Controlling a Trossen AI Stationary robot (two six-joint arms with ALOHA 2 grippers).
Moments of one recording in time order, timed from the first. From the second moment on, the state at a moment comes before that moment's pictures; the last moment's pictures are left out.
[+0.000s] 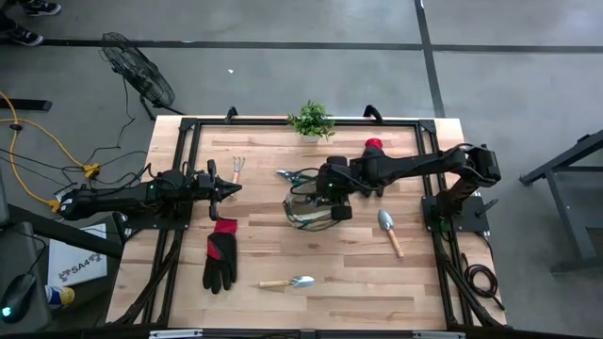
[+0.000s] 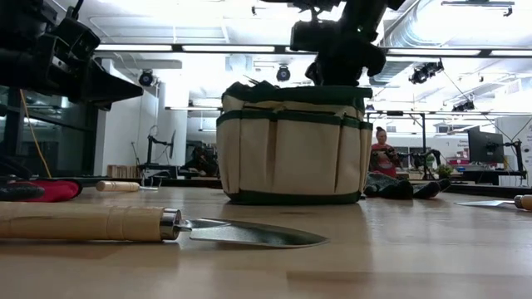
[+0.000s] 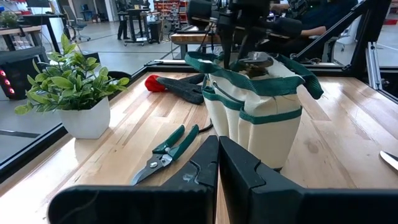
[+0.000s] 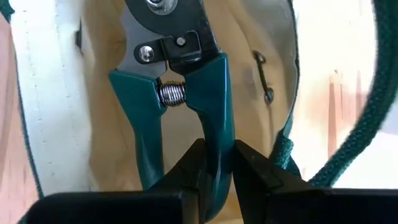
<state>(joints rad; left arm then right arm) 0.11 0.10 0.02 0.00 -0.06 0.02 -0.02 1.66 1.27 -0.70 0.13 -0.15</state>
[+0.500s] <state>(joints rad) 0.11 0.10 0.02 0.00 -0.06 0.02 -0.02 1.68 1.27 -0.69 0.07 -0.17</state>
